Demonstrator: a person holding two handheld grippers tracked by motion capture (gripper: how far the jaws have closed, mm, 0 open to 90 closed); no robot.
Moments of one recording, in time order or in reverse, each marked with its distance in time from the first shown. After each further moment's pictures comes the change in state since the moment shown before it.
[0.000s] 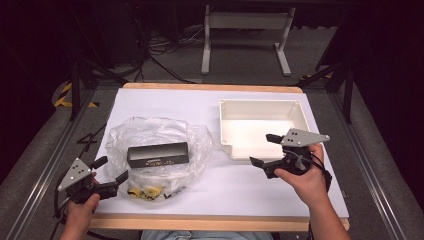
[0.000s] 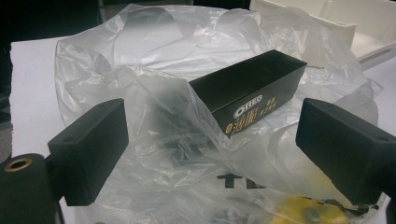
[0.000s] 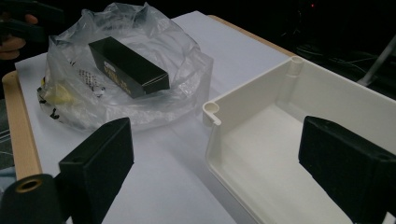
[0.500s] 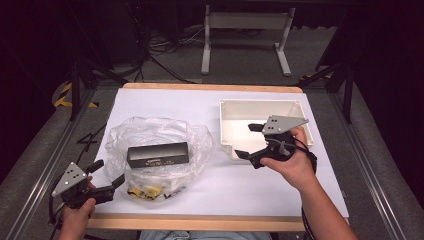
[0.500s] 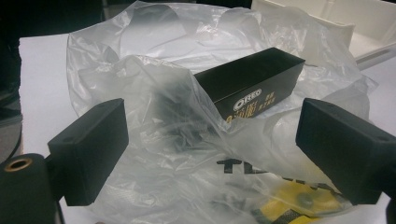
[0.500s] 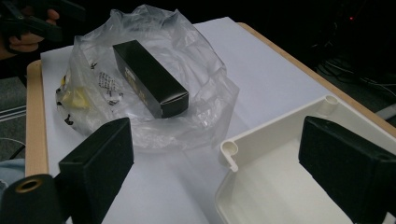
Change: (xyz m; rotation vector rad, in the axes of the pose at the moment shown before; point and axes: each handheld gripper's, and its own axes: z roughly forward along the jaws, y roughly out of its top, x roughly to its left) left arm -0.001 -0.005 -0.012 0.002 0.010 -0.013; right arm 0.000 0.039 0.030 0.027 0.109 -0.120
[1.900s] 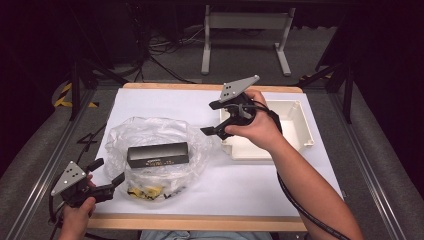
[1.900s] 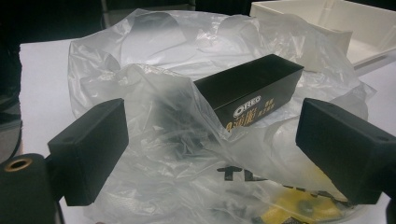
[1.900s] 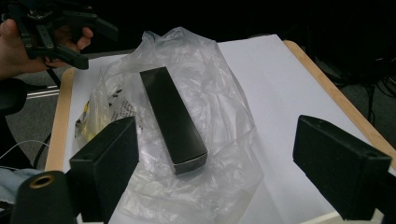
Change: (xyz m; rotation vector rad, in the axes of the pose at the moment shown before) left arm 0.001 0.003 0.002 -0.016 -0.008 0.000; right arm -0.018 0.092 0.072 0.078 0.208 -0.117
